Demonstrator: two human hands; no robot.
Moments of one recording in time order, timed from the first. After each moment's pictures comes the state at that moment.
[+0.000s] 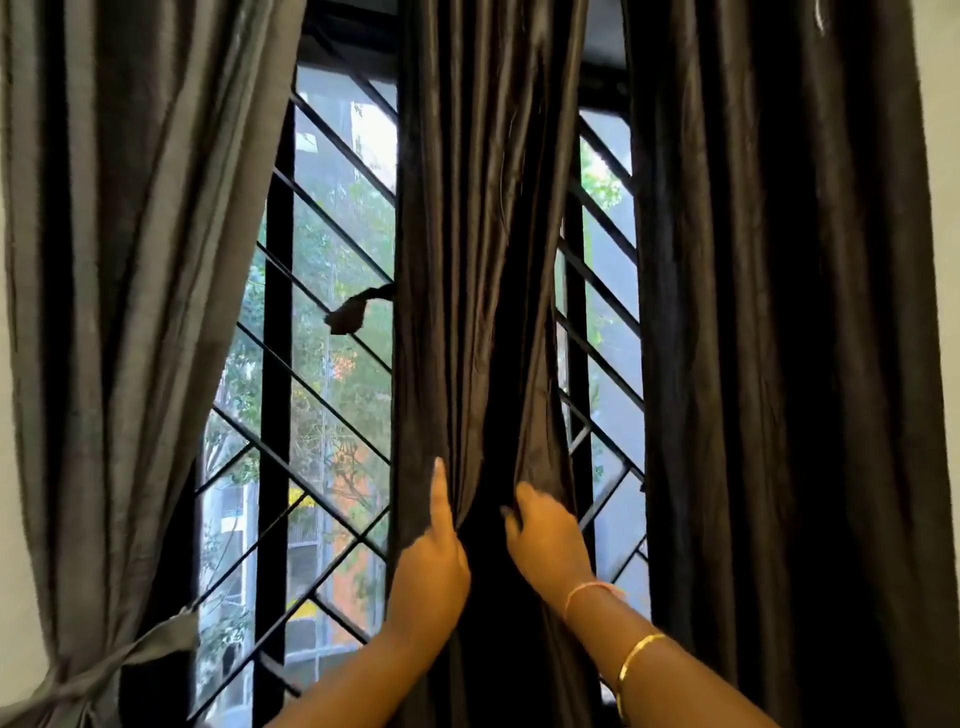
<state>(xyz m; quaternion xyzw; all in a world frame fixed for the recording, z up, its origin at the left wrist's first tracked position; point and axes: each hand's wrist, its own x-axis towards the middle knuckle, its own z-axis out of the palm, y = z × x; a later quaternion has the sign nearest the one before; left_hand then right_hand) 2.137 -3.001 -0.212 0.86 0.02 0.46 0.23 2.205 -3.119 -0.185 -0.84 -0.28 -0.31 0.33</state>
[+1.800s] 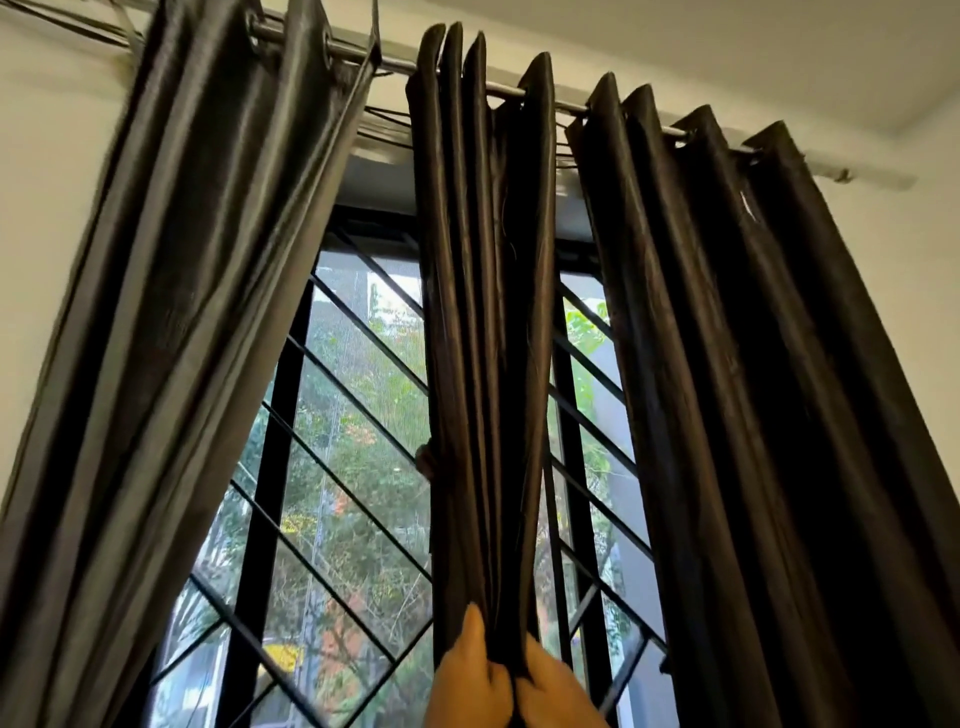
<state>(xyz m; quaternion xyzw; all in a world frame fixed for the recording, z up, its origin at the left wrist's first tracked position) 2.179 -3.028 -0.130 0.88 0.00 0.37 0.29 2.213 -3.139 -0.134 -0.79 -0.39 -0.09 0.46</state>
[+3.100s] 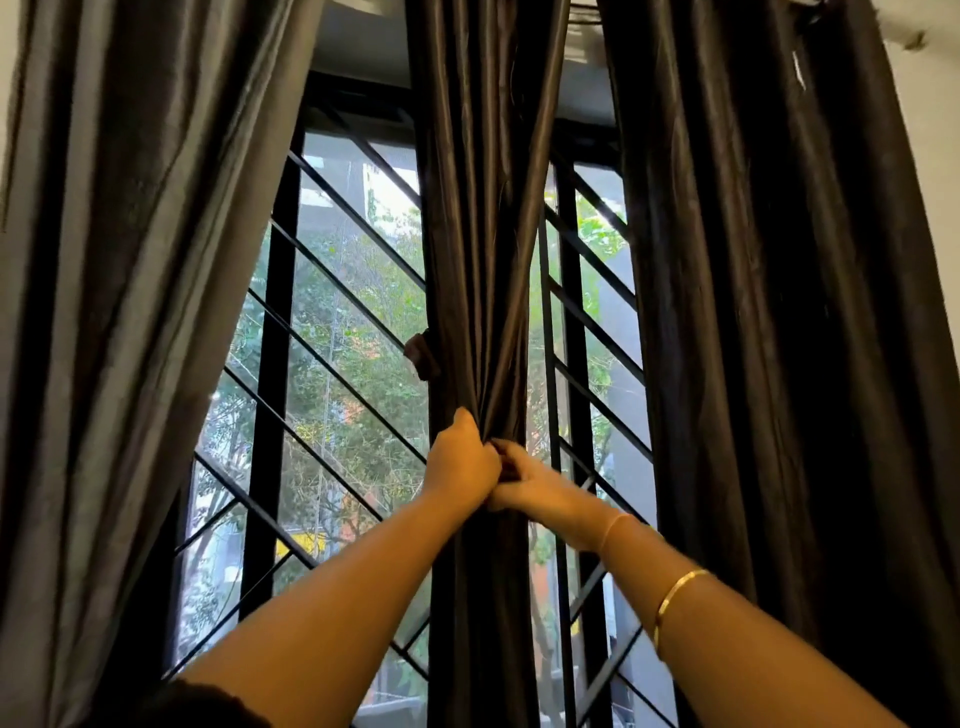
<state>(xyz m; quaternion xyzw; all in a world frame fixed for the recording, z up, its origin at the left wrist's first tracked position) 2.175 -3.035 -0.055 0.85 0.04 0.47 0.25 2.197 -3.144 -0.073 -0.73 -0.44 -0.01 0.53</state>
